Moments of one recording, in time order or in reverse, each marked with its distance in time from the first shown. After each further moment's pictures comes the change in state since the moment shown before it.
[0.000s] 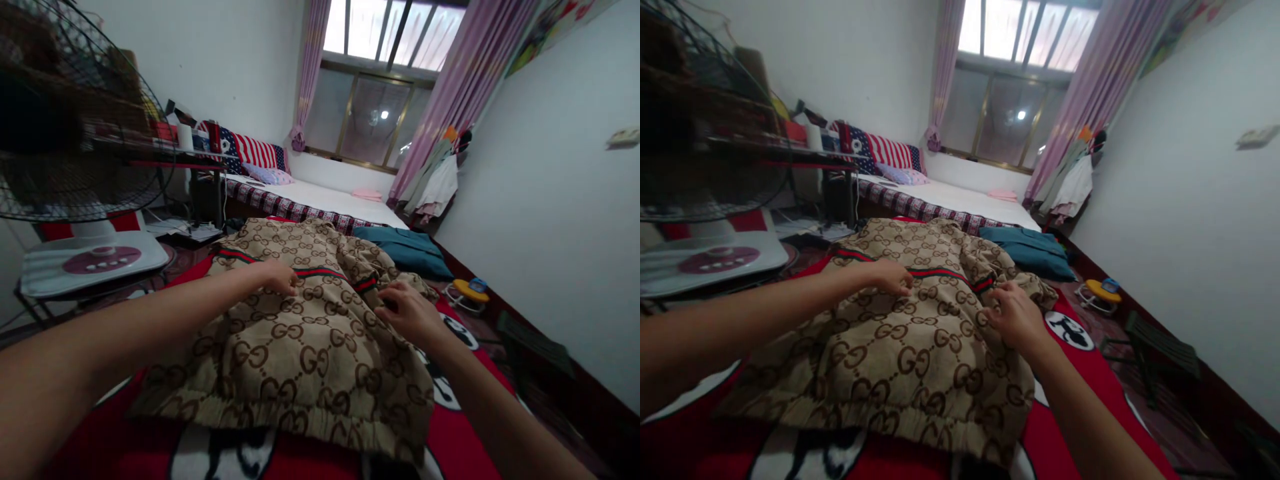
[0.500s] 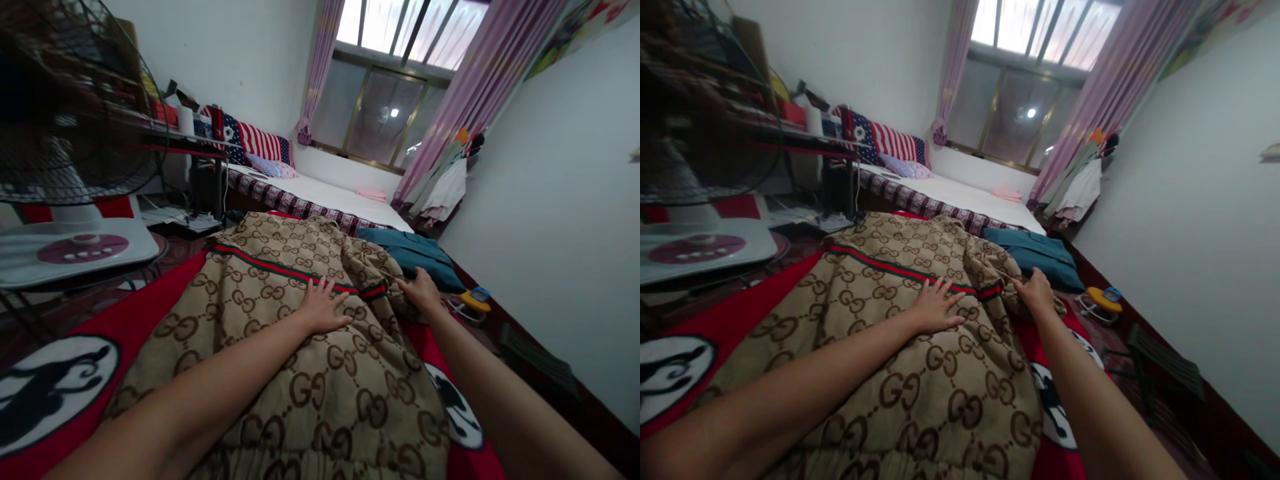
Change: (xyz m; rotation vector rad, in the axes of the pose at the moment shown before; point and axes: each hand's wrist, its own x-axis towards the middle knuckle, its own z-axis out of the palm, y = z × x) left_hand 0.059 0.088 0.084 -0.196 0.313 0.072; right_hand 0.103 0.118 0.061 -0.081 0.181 0.472
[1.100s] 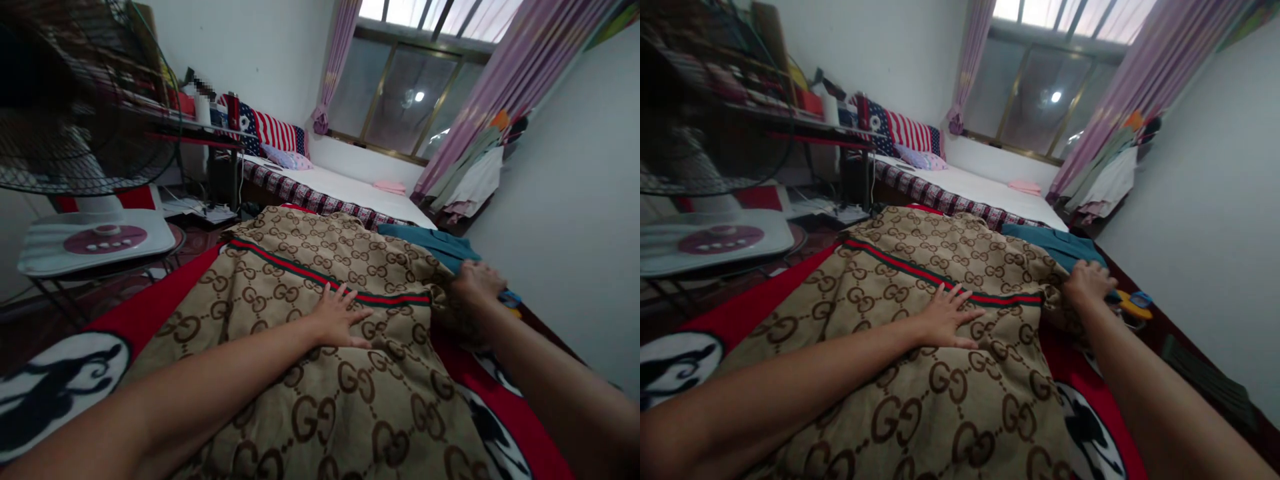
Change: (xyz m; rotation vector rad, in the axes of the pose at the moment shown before) left_hand -0.017 -0.004 -0.015 -0.016 -0.104 0.158; right_hand 0.050 0.008 -0.025 -0.297 0.120 -0.032
